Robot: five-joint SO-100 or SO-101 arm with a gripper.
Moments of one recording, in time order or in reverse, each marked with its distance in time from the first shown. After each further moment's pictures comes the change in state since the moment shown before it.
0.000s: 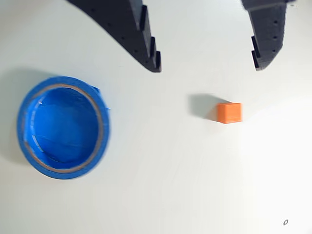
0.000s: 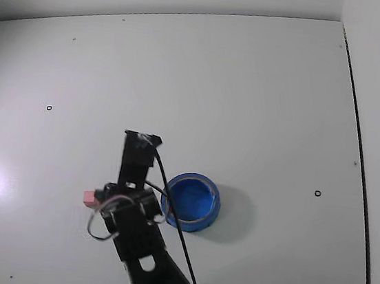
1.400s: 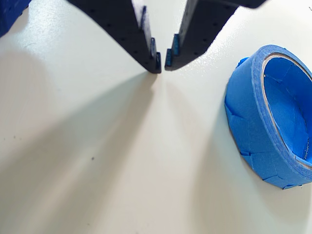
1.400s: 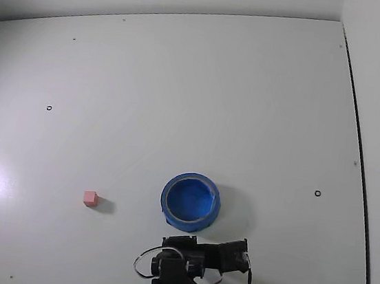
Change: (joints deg) arm 28.7 45.4 54.6 -0.1 52.1
